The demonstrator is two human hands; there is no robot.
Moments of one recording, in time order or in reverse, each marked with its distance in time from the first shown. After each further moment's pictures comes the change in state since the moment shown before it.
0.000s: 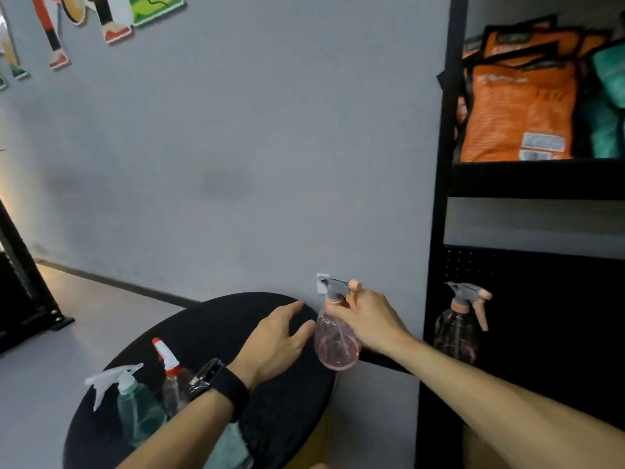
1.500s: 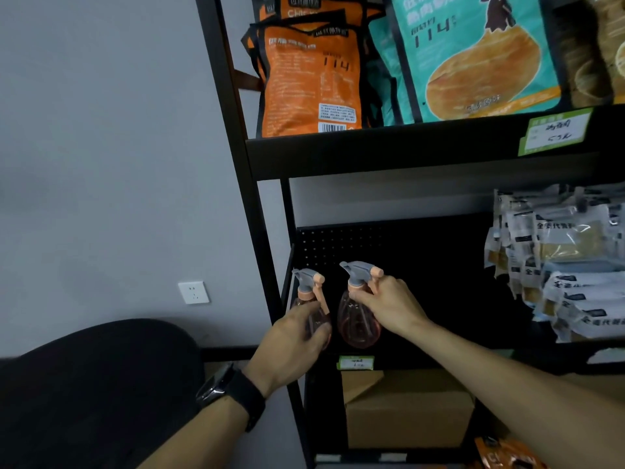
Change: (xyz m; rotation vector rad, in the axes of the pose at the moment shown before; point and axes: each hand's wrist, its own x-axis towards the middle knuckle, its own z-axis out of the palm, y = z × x) left_hand 0.066 0.163 0.185 -0.115 -0.271 0.412; right_hand -0.058 0.204 -0.167 -0.127 0.361 0.362
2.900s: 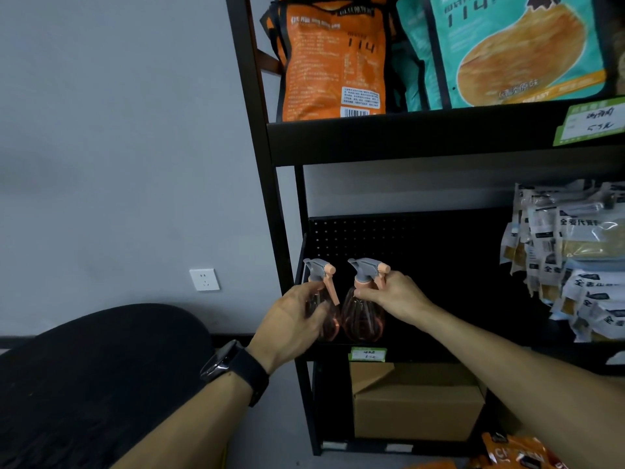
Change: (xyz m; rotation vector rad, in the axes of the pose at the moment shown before) left_hand 0.004 -0.009 -0.017 0.005 0.073 -0.031; right_hand 0.016 0.007 0.014 0.092 -0.190 0.067
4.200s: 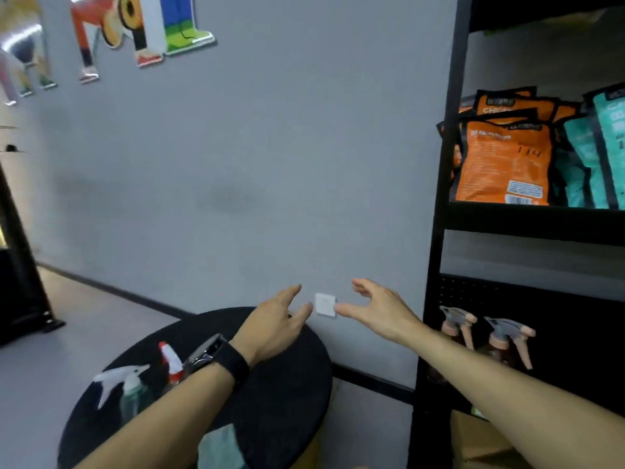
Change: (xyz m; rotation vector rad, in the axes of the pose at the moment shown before) left_hand -0.170 -0.055 -0.202 0.140 0.264 -0.328; right_hand -0.080 -0.225 0.121 -0.027 -0.213 -0.431
